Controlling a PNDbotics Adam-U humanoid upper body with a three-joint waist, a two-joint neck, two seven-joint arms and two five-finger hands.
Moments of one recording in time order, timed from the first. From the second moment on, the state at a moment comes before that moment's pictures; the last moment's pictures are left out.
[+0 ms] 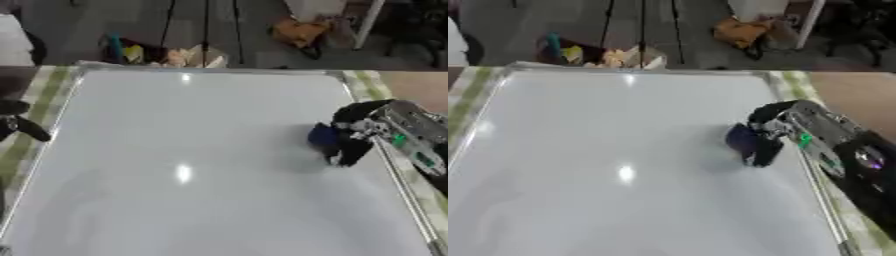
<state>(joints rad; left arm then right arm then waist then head) -0.43 0.13 -0.11 -1.98 -0.21 -0.26 0.14 -0.79 -0.84 0.39 -1.40 1.07 0.13 0.89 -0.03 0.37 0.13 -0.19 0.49</state>
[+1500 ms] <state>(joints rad) -0.43 0.13 -0.11 -1.98 -0.21 -0.26 0.13 -0.81 -0.84 0.43 -1.39 0.88 0.12 0.90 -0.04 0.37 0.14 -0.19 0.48</state>
